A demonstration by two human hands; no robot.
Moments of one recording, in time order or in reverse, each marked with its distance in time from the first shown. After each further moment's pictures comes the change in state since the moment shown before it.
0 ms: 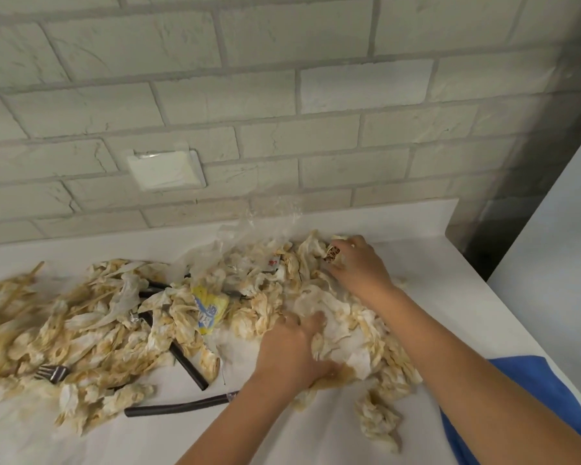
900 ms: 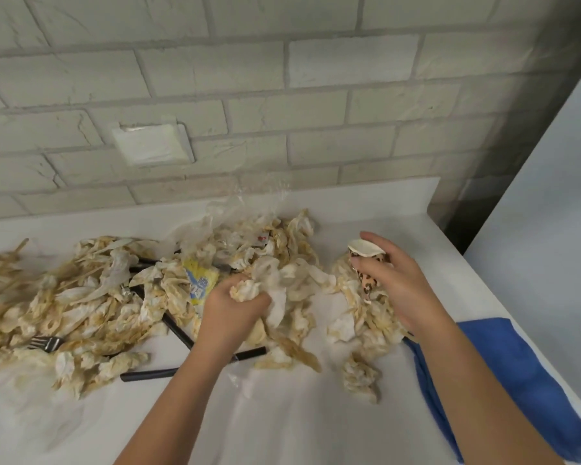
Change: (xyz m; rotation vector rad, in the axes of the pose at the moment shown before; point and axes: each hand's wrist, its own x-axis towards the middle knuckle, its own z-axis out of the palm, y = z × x) left_hand -0.038 -0.032 -0.040 -1.192 0.315 -0.436; right_hand -0.119 -0.011 -0.067 1.086 0.025 0.295
